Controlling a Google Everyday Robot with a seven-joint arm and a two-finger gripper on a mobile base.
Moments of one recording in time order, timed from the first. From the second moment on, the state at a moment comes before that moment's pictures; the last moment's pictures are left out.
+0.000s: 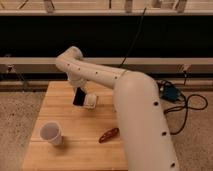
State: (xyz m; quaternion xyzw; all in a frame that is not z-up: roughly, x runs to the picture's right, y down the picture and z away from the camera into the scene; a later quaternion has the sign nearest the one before) arm -0.127 0.019 0.859 -0.25 -0.18 -0.63 0.71
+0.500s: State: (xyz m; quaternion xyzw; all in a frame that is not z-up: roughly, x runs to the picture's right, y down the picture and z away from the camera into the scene) arm -0.093 0.034 0.890 -0.28 -0.18 -0.60 0.73
